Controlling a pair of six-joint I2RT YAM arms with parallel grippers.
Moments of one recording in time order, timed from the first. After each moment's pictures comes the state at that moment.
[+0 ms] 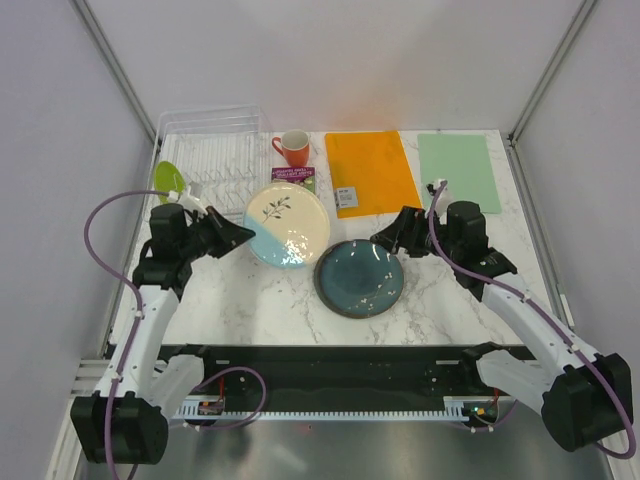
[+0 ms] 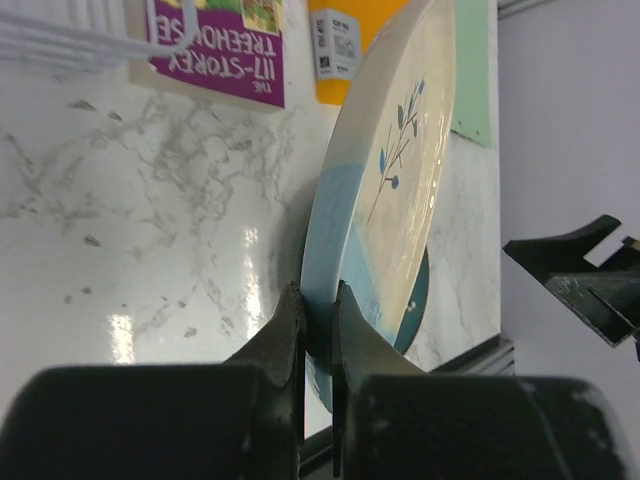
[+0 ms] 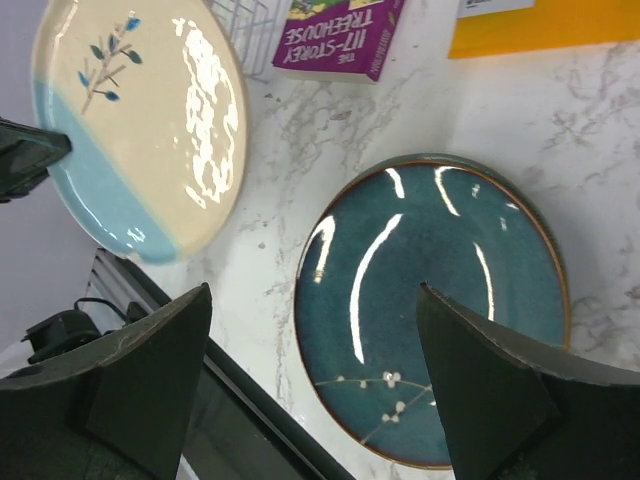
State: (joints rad) left arm 0.01 0.92 0.78 -0.36 0.51 -0.63; right arm 0.32 1.03 0.71 -0.12 -0.43 0.58
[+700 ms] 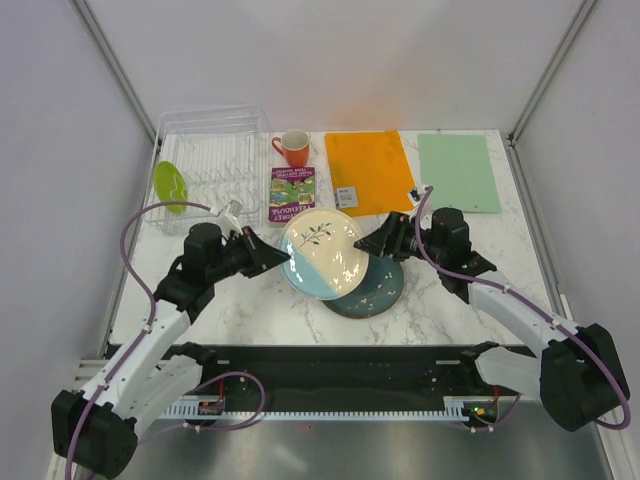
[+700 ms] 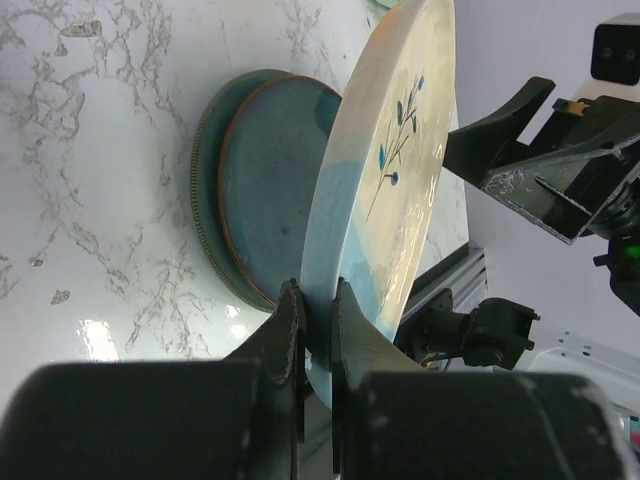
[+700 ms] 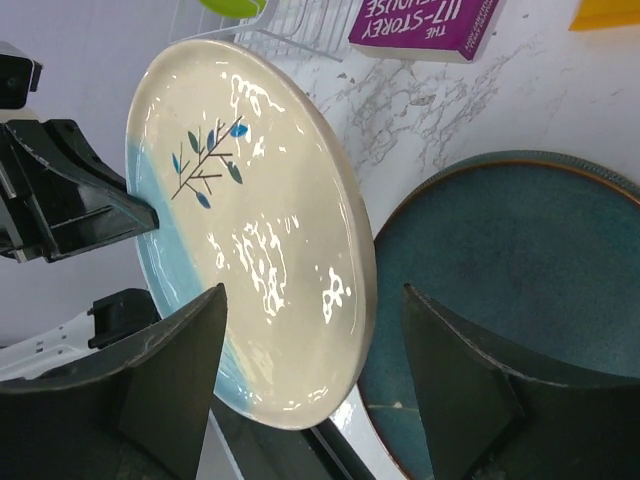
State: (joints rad) left arm -0.35 0.82 0.60 -0.20 0.43 -0.80; right arm 0.41 1.12 0.61 0.19 -0.51 0.73
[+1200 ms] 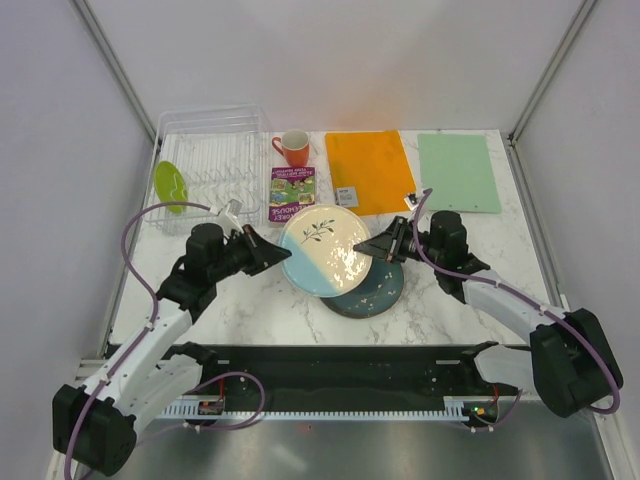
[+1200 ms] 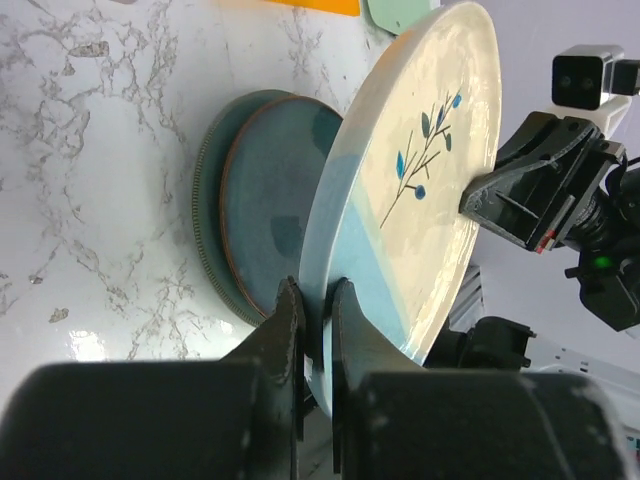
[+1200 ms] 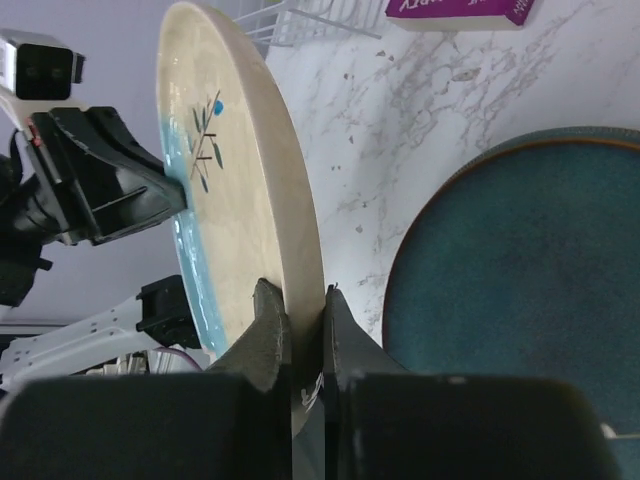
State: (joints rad) left arm -0.38 0.84 0.58 -0.13 0.39 -0.83; right arm 0.40 1.21 0.55 0.35 -0.62 0.84
